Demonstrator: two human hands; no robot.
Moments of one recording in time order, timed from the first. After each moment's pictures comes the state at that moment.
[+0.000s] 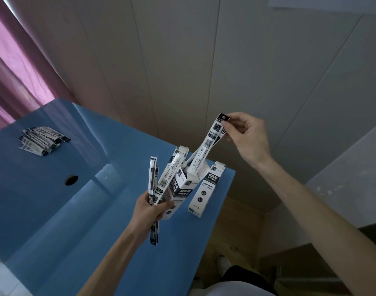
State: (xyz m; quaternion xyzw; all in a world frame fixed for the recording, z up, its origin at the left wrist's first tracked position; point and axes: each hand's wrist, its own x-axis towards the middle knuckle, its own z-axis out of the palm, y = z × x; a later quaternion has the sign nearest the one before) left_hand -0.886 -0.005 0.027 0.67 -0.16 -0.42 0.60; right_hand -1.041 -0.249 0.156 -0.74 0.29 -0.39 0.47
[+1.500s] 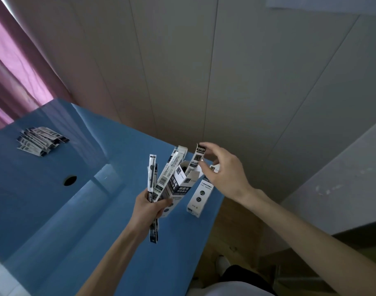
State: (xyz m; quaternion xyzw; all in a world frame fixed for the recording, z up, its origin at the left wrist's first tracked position) left_hand -0.887 -0.012 0.032 0.69 -0.15 -0.40 0.59; right_hand -1.046 -0.193 0.102 -0.86 0.26 -0.30 0.31
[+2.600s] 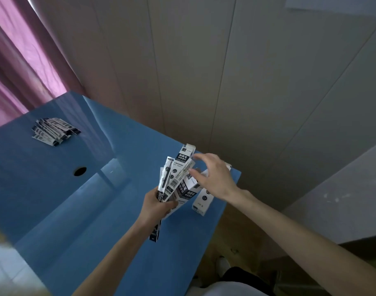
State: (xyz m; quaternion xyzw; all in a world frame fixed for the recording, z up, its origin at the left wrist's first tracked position) left_hand -0.890 -0.011 0.027 0.75 -0.15 -0.38 0.52; right_hand -1.009 -0.187 0.062 -0.90 0.26 -0.15 0.33
